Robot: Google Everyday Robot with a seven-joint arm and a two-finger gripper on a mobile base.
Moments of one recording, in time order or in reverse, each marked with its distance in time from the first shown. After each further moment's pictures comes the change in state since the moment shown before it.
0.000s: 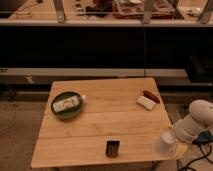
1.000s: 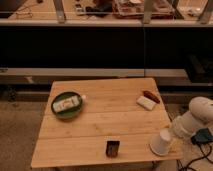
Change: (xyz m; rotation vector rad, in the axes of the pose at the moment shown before) arm -0.024 -0.011 -0.020 0.049 -0.057 0.019
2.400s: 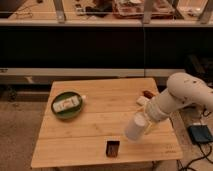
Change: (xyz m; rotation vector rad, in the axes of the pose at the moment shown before) arm -0.179 -0.001 -0.061 0.009 -0.105 -0.299
